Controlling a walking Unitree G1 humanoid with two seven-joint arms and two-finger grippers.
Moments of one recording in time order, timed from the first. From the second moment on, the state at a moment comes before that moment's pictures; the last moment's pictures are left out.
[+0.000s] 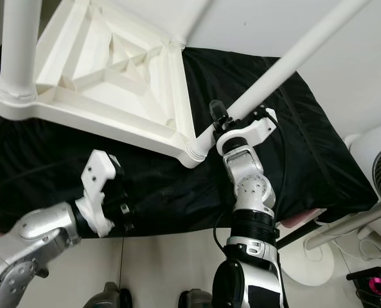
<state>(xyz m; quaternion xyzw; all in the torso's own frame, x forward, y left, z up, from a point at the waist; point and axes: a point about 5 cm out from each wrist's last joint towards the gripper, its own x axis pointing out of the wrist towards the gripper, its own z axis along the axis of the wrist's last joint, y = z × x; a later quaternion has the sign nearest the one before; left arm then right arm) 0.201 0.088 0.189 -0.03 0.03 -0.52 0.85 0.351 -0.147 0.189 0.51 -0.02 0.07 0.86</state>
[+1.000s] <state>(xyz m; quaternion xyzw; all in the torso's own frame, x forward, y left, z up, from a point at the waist) 0.198 0.089 0.189 -0.04 0.05 -0.51 0.86 0.327 -0.161 0.105 0.75 0.00 0.09 0.65</state>
